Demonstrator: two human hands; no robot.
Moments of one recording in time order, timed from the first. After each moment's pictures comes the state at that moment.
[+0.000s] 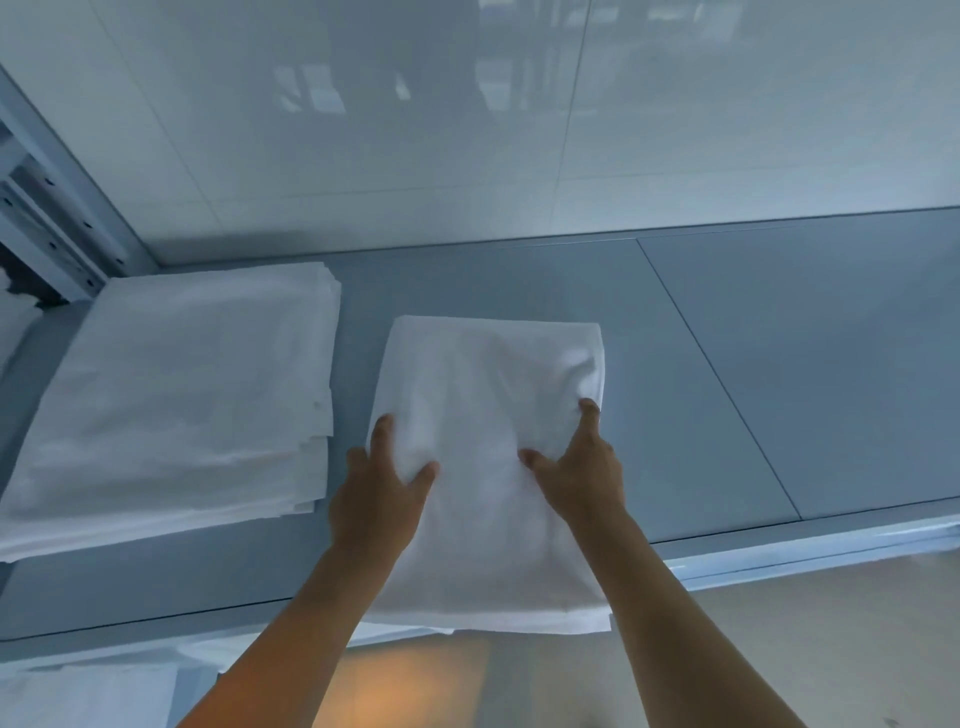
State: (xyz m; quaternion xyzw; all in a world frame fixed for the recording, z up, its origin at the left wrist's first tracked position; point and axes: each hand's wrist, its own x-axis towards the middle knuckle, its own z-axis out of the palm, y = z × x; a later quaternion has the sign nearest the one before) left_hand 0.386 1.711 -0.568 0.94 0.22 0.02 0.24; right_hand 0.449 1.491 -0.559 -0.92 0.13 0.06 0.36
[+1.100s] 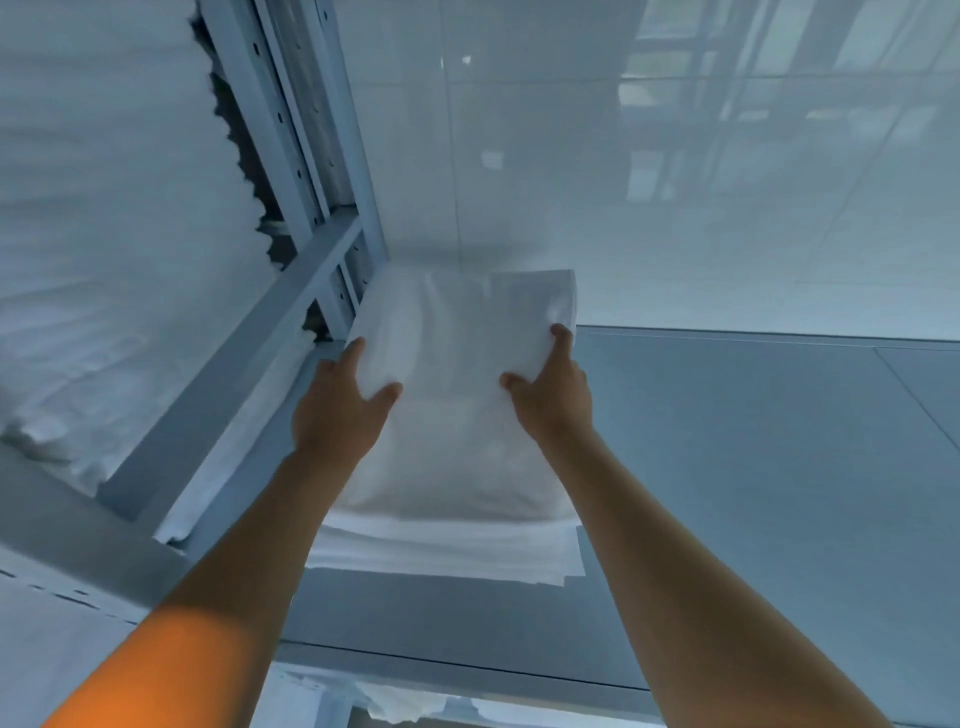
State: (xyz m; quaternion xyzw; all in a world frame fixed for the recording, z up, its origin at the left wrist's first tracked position) left_hand 0.402 2.075 -0.458 0.92 0.28 0.15 0.21; right_hand 0.516 1.849 -0.458 -0.89 -0.05 0.03 0.46
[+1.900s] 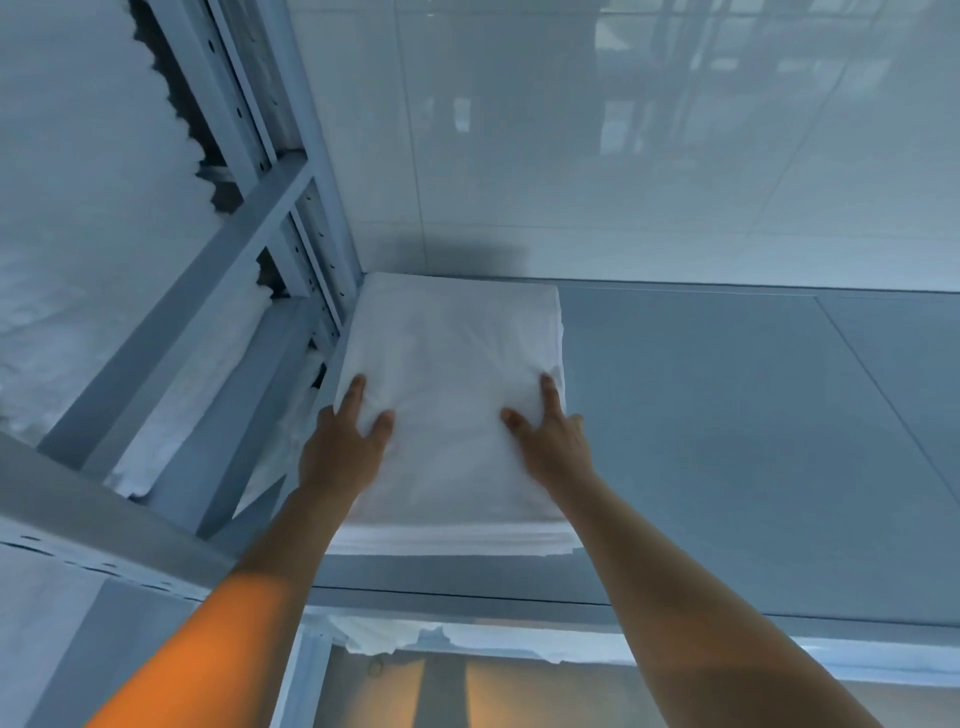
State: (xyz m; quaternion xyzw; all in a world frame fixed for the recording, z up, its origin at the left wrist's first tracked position) left_hand 0.363 2.021 -0.546 0.92 0.30 0.04 0.26; right_hand 0.465 1.766 -0.552 -0.92 -0.01 0.15 0.36
